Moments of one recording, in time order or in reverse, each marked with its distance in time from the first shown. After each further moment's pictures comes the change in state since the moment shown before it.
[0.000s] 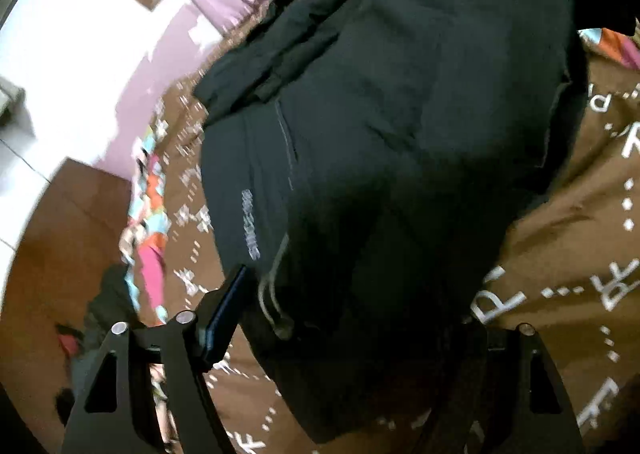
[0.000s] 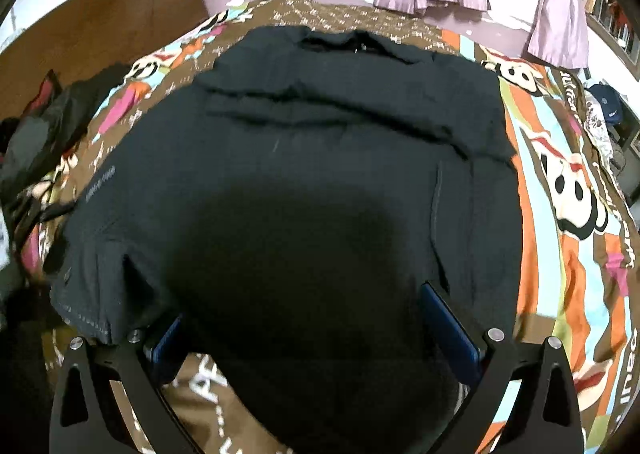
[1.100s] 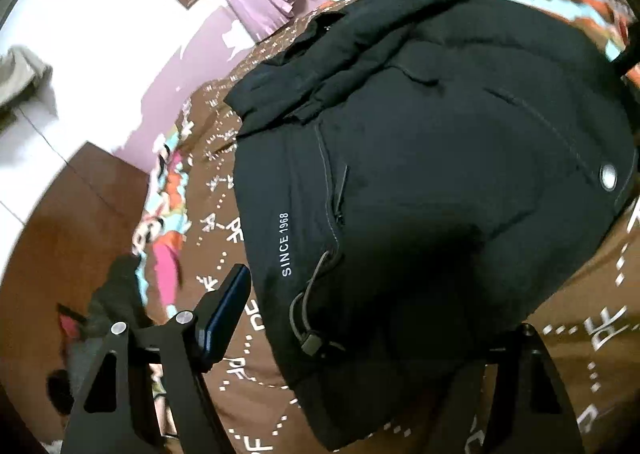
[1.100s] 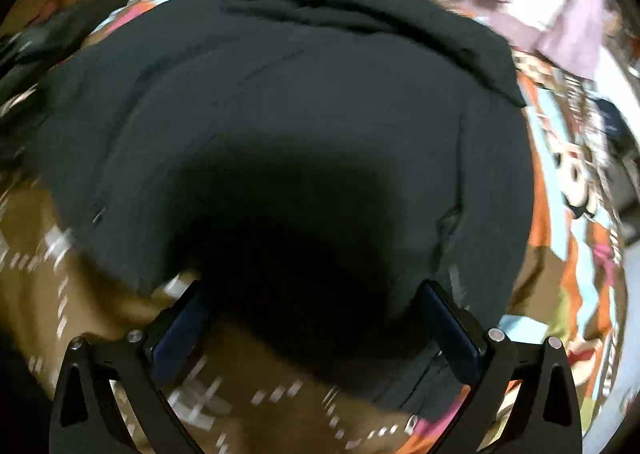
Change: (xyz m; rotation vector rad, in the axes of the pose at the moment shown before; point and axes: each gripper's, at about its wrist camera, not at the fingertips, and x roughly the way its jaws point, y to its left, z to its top) left arm -0.006 0.041 0.002 -0.140 -0.034 -0.004; right arm 0.038 0.029 -0.067 -0.107 0.113 -0.130
